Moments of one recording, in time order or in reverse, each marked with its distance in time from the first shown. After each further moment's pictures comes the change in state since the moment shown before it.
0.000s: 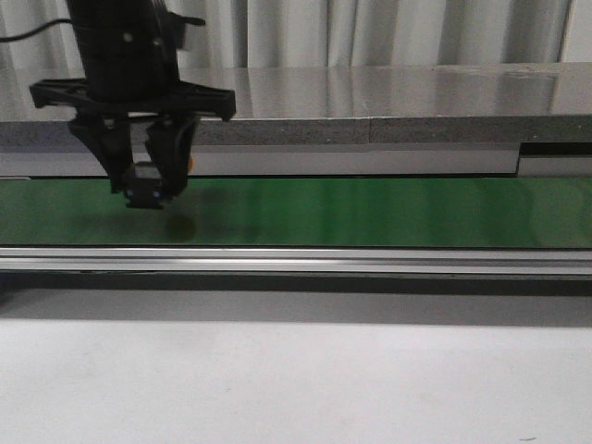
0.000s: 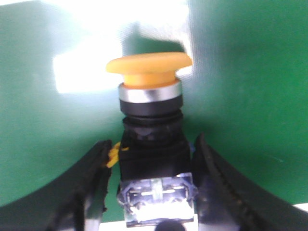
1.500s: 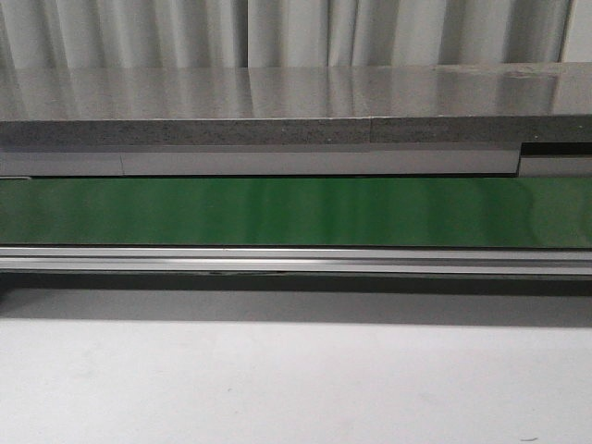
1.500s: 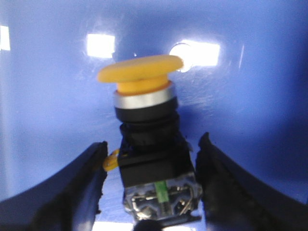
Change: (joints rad) left arm 0.816 0.176 0.025 -0.154 -0.106 0.682; right arm 0.000 0.000 0.000 0.000 0.000 0.000
